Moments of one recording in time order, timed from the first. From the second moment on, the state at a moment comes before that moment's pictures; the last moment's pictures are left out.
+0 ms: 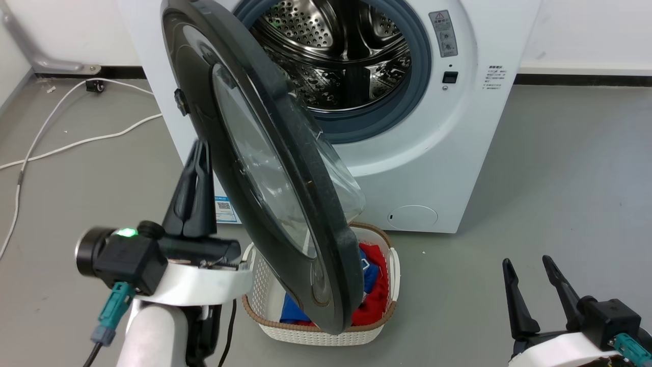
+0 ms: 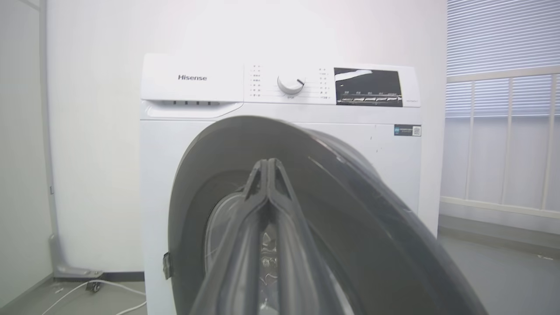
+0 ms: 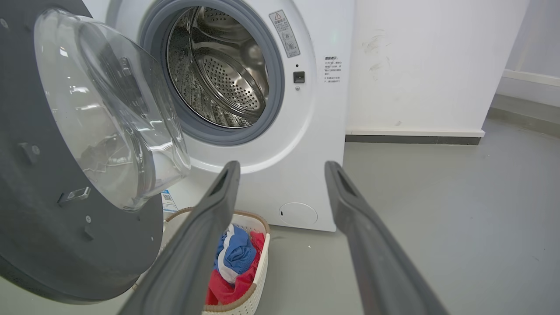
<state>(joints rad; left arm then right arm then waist) -0.19 0.06 -0.10 -0.12 -0.14 -0.07 -0.26 0.08 -0.05 -0.02 0.05 0.11 0.13 -0.16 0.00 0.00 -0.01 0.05</state>
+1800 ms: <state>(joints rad) -0.17 0.08 -0.65 0.11 -0.36 0.11 -0.05 0.07 -0.05 -0.01 0.07 0.14 0.13 -0.15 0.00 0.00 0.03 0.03</state>
